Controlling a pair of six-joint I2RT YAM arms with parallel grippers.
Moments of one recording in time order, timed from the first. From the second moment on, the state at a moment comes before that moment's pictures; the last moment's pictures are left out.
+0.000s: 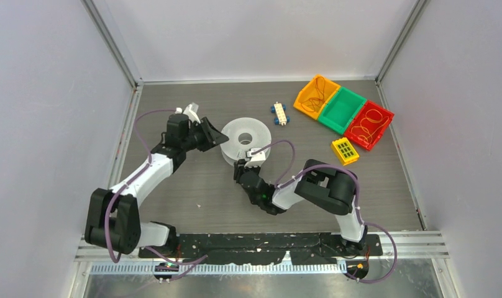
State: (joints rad) left arm -0.25 1.30 0.79 0.01 0.39 -0.73; right arm 1.13 1.99 0.78 0.95 0.77 0.52
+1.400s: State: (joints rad) left arm -0.25 1.48 0.80 0.05 0.44 -0.73; right arm 1.10 2.01 0.83 0.70 0.93 0.56
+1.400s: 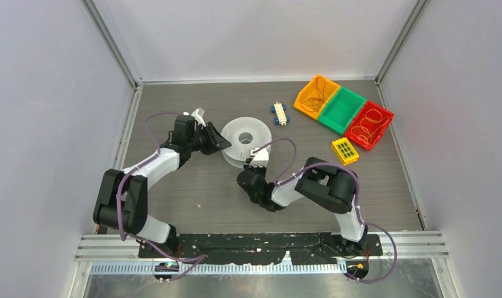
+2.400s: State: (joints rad) left arm -0.26 1.13 0.79 -0.13 0.31 -0.64; right arm 1.10 1.49 0.45 0.69 0.73 0.34
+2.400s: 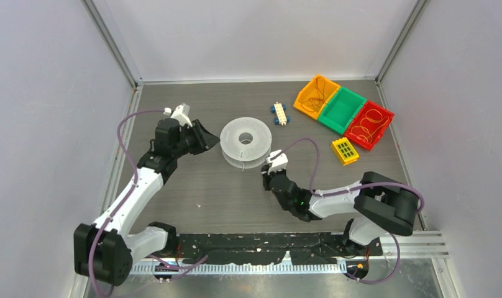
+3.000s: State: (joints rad) left arm -0.26 0.52 0.63 -0.38 0.05 -0.54; right arm 1.15 1.84 0.88 0.52 0.36 -0.68
